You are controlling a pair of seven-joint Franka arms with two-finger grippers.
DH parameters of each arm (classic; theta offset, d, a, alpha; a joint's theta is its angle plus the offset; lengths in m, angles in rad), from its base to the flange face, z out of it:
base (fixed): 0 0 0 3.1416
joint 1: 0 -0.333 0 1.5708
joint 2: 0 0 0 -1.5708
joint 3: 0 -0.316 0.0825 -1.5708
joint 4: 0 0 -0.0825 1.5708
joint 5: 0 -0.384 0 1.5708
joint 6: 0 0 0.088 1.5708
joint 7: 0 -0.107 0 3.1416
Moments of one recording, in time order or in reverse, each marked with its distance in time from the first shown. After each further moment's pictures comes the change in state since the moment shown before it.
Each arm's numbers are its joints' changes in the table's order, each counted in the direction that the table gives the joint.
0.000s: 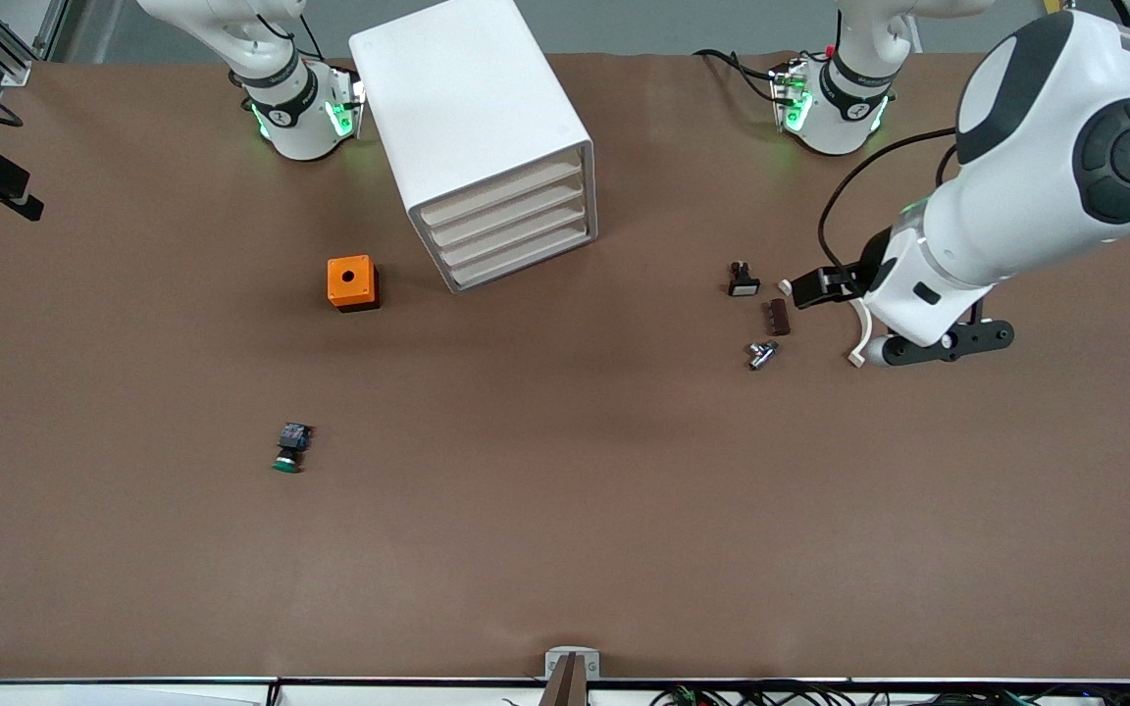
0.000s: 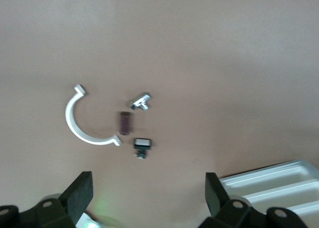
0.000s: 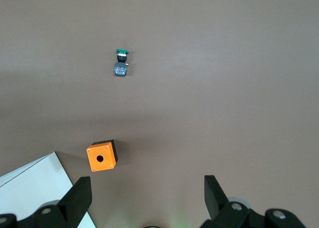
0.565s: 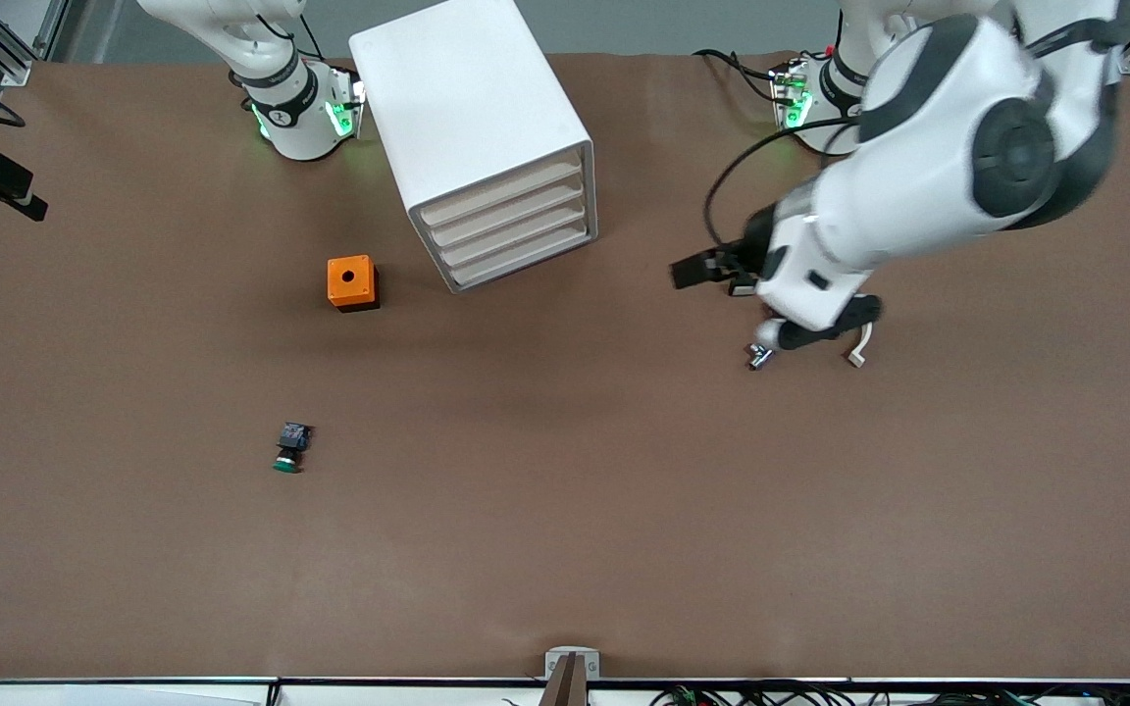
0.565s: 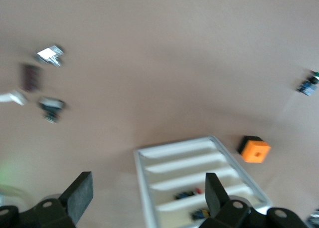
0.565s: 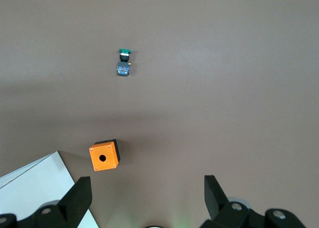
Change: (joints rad) left arm 0.093 0.026 0.003 0.038 0.239 -0.071 0.274; right arm 0.000 0.005 -0.003 0.005 -0.008 0.002 -0.001
